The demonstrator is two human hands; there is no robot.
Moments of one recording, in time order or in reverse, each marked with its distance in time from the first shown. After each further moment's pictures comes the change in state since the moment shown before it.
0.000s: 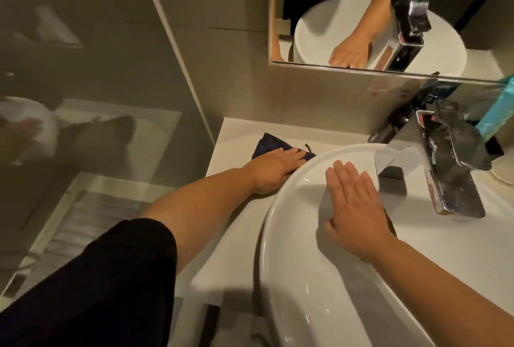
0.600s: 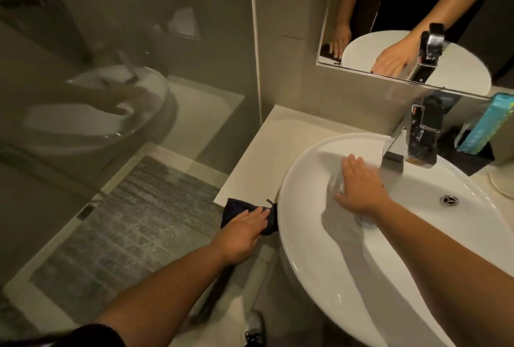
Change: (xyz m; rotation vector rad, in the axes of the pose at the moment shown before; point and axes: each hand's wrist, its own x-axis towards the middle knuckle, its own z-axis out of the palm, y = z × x) left_hand -0.246 0.172 0.097 -0.013 0.112 -0.559; right_hand -0.045 -0.004 -0.039 0.167 -0.186 -0.066
